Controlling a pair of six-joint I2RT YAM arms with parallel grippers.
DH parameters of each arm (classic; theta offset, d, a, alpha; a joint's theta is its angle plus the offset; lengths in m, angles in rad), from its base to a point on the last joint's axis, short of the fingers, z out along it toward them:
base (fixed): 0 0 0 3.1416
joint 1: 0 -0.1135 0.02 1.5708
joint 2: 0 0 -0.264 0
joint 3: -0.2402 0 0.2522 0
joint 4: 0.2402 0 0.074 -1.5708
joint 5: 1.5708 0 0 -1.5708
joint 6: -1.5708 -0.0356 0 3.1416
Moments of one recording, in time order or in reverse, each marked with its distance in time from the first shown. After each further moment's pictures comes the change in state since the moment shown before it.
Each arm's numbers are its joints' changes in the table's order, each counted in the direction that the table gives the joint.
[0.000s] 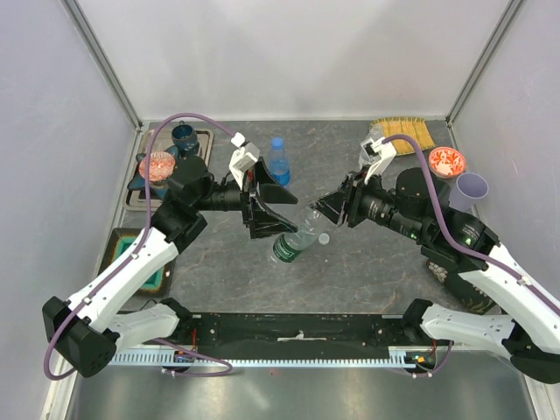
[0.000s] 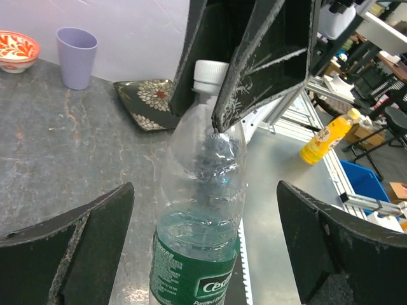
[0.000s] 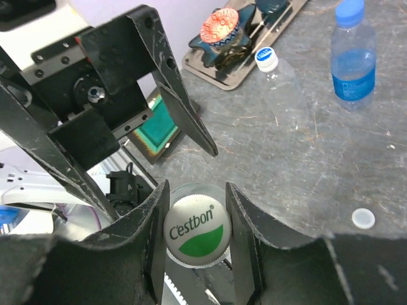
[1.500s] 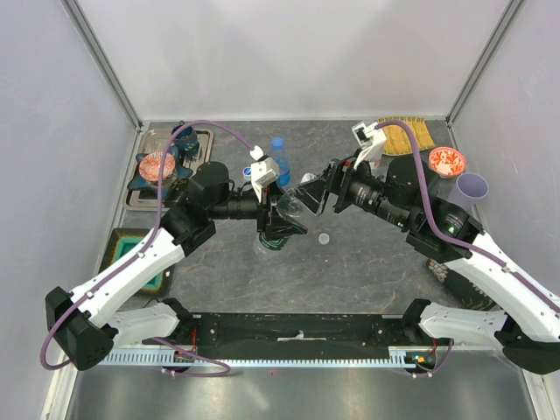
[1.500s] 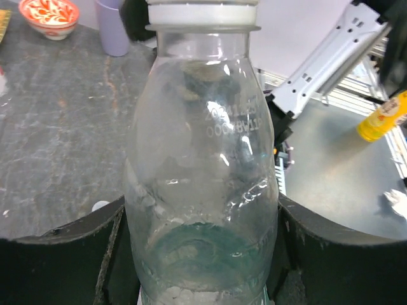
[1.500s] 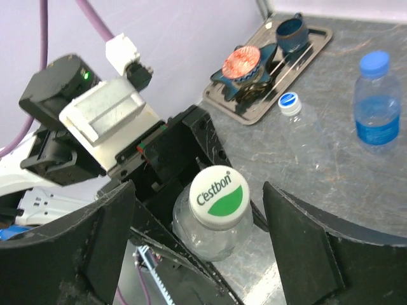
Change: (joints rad) left arm 0.101 0.031 0.000 0.174 -0.154 -0.250; right arm 0.001 0.087 -0.034 -0.172 -0.038 -0.011
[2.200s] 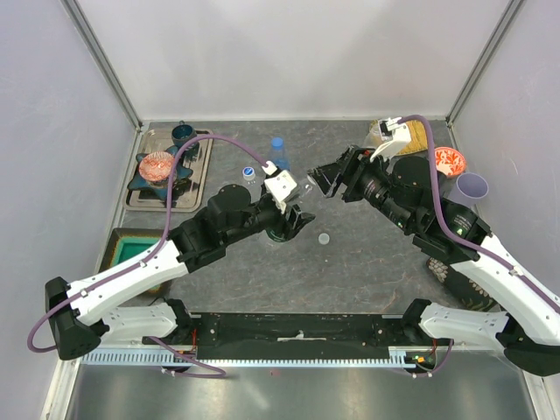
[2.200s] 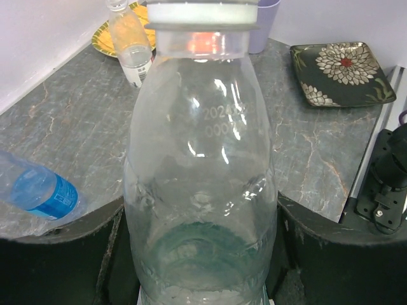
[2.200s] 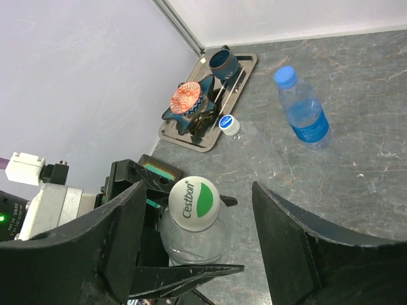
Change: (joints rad) left arm 0.280 -0.018 0.000 0.045 -0.785 -0.207; right arm 0.000 -0.015 -0.035 0.072 0.307 -0.084
